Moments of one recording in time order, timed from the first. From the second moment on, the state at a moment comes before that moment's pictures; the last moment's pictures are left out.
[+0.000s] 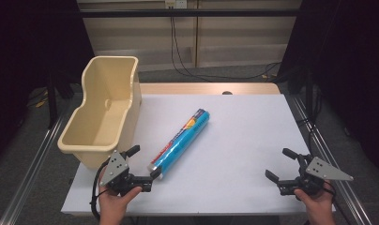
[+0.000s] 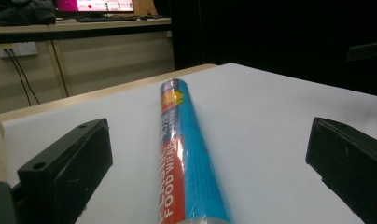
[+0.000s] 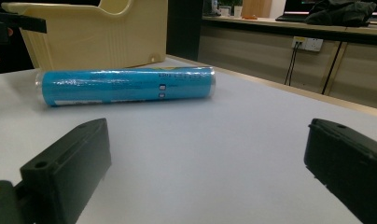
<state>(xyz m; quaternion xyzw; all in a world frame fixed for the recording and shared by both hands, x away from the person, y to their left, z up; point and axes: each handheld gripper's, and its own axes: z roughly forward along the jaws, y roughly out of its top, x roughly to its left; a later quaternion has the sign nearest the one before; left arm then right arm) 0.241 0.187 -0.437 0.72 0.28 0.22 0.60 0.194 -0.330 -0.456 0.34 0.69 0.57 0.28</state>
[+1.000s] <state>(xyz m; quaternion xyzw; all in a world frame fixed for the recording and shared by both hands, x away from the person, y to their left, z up) 0.273 0.148 -0.423 0.72 0.28 0.21 0.60 0.191 -0.330 -0.456 0.33 0.70 0.57 0.28</state>
